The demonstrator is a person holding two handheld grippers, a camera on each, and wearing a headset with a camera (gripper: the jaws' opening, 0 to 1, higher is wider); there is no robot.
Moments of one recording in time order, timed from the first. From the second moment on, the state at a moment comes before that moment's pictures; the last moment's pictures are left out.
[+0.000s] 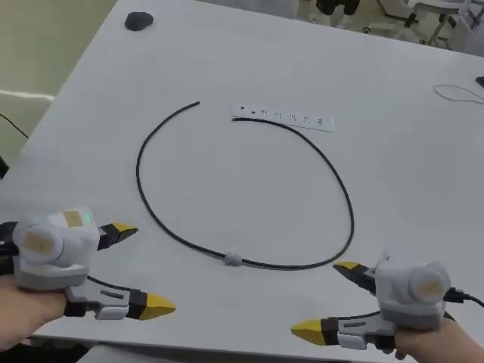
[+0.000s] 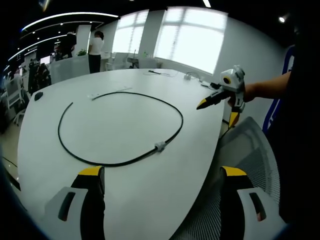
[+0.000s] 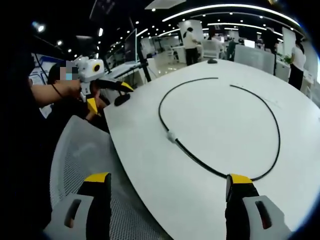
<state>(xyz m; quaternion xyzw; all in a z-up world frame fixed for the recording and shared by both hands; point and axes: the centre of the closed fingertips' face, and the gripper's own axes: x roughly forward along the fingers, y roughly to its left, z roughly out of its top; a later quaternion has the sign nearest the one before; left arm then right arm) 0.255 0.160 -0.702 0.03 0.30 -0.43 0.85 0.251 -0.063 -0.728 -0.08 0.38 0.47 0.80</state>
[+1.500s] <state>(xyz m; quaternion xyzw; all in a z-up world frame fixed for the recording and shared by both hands) 0.251 0.153 -0.723 0.03 0.31 -0.44 0.84 0.314 0.023 -0.753 -0.19 0.37 0.54 0.73</state>
